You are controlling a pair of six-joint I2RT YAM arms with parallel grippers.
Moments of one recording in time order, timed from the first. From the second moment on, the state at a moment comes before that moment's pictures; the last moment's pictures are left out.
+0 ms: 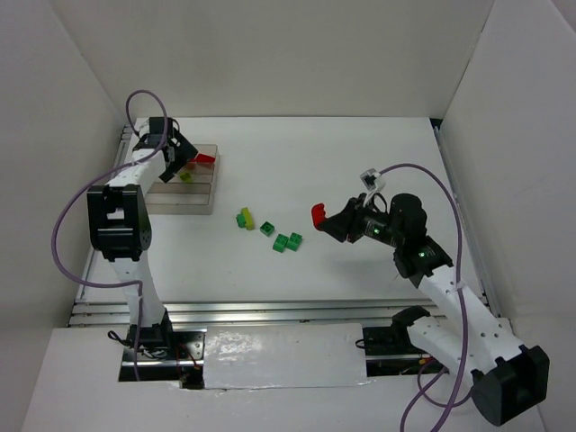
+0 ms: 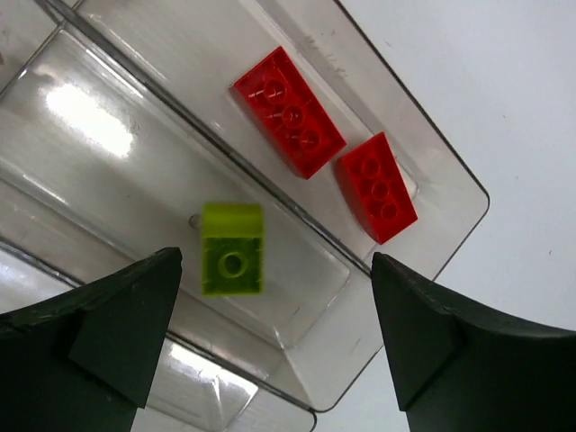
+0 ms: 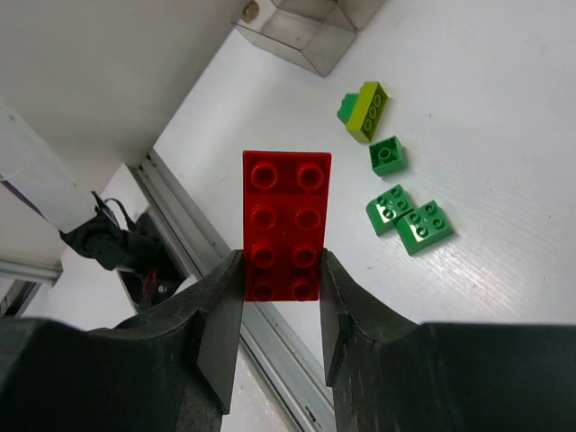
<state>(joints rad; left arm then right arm) 0.05 2.02 1.60 -0.41 -0.16 -0.74 0.37 0.81 0.64 -0.04 -0.56 0.48</state>
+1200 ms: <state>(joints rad) 0.06 0.78 0.90 -0.64 0.12 -0.42 0.67 2.76 2.49 0.18 -0.20 0.90</state>
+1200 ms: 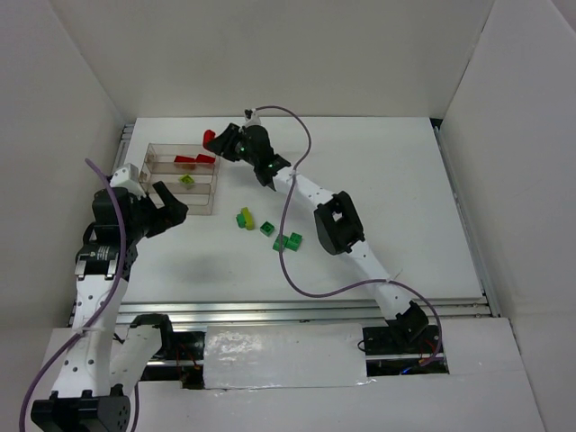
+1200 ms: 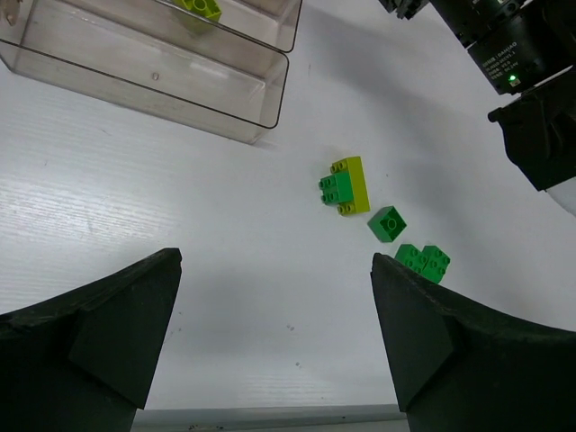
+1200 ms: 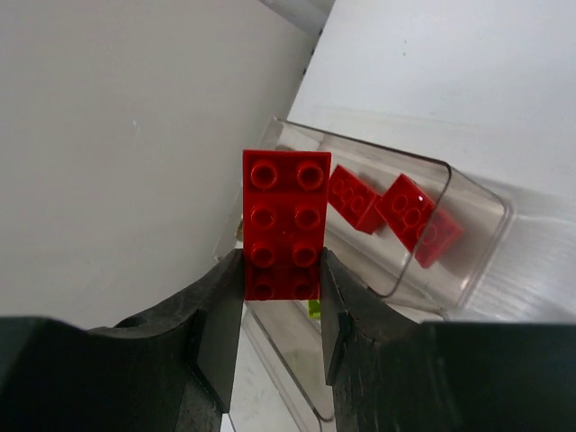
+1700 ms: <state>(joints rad) 0.06 0.78 0.90 -0.63 0.17 -0.42 0.71 2.79 2.53 0.28 -0.08 0.91</state>
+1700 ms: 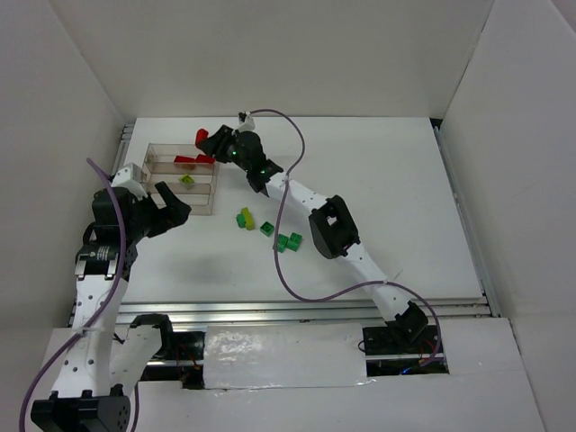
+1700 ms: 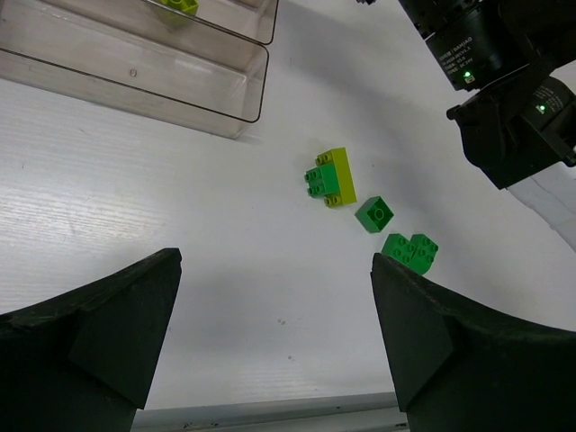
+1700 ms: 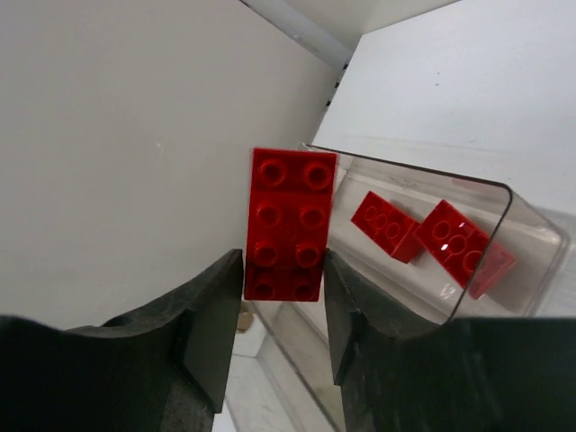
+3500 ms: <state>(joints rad) -0.70 1.68 1.17 -0.41 -0.11 -0.52 0.69 0.77 0.86 -0.53 0.44 0.76</state>
